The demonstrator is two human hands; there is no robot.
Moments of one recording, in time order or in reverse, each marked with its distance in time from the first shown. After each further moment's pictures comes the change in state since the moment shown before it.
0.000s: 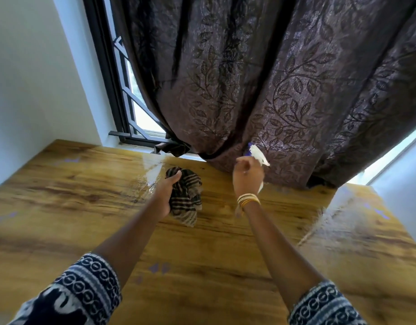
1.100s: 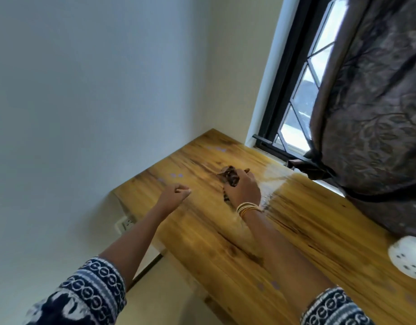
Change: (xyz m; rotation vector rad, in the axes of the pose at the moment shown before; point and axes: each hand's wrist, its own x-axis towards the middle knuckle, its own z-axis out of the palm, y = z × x) left_hand -0.159 0.035 -0.313 0.578 0.672 0.300; right_hand -0.224 -0.146 0.224 -0.325 -0.960 -0.307
